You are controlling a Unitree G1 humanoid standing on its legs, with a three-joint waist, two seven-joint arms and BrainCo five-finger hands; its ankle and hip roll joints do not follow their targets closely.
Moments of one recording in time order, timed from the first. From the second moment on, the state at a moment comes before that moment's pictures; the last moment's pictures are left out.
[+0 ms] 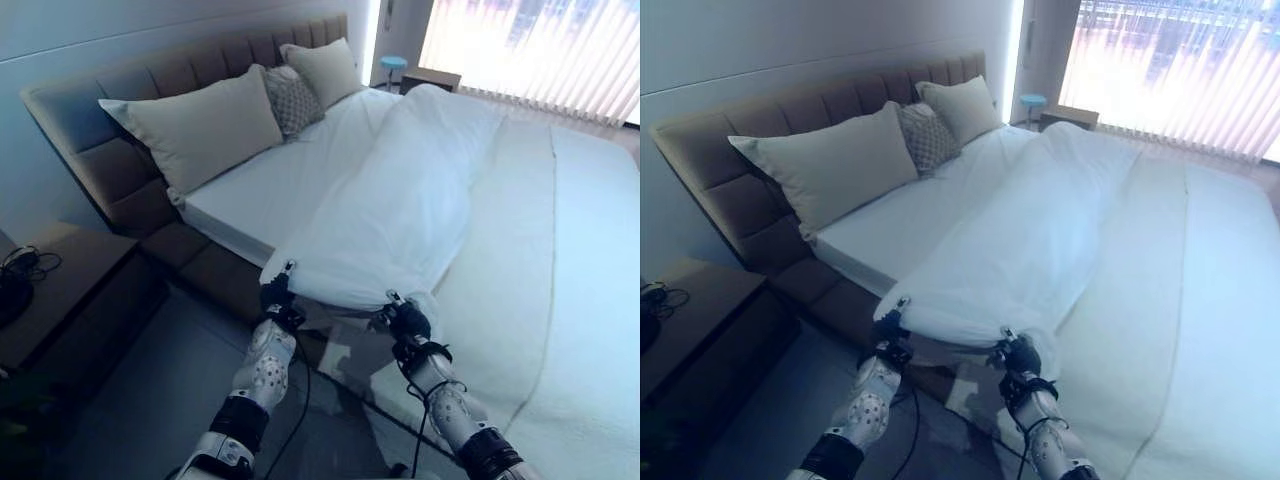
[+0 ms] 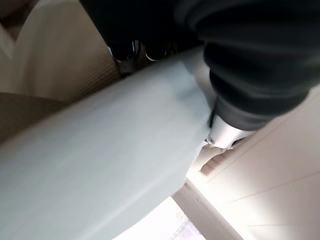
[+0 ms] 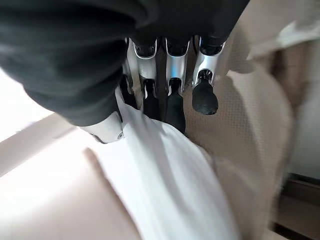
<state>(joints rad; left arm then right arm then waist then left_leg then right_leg) -0.28 0.11 -0.23 0.45 -0.87 -0.15 0.30 -0.08 -0.08 0.31 0.36 0.89 -0.08 -0.21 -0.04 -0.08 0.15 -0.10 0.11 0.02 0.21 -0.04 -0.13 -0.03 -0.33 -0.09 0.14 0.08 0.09</state>
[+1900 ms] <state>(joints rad) -0.22 0.06 -0.18 0.55 -0.55 -0.16 0.27 -0.10 -0.20 0.27 0.23 0.47 -0.12 -0.33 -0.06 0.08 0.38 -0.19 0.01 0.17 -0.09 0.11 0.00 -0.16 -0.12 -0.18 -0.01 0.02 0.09</state>
